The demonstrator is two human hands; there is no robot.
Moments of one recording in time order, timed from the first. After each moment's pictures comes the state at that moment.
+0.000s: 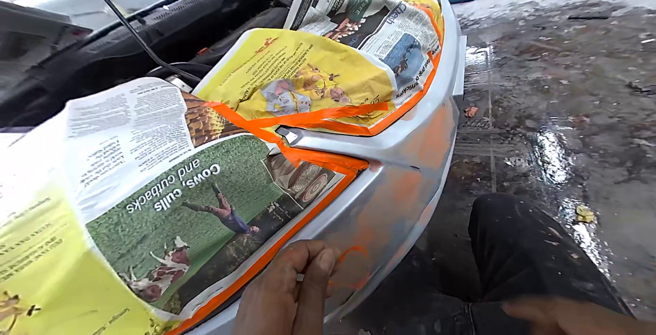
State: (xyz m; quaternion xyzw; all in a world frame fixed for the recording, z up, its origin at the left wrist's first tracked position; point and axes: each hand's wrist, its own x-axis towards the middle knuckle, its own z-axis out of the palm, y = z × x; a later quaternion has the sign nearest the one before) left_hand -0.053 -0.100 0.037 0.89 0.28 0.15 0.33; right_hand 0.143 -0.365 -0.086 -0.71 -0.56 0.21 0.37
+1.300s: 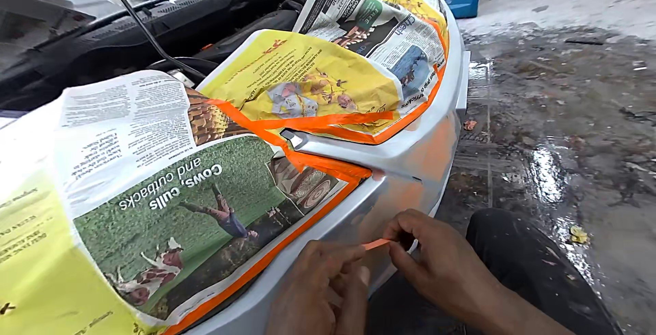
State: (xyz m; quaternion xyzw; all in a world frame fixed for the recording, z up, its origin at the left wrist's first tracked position) left_hand -0.035 -0.106 0.014 0.90 0.29 0.15 0.29; right_hand 0.141 -0.198 -0.099 -0.74 -0.47 0.10 0.47
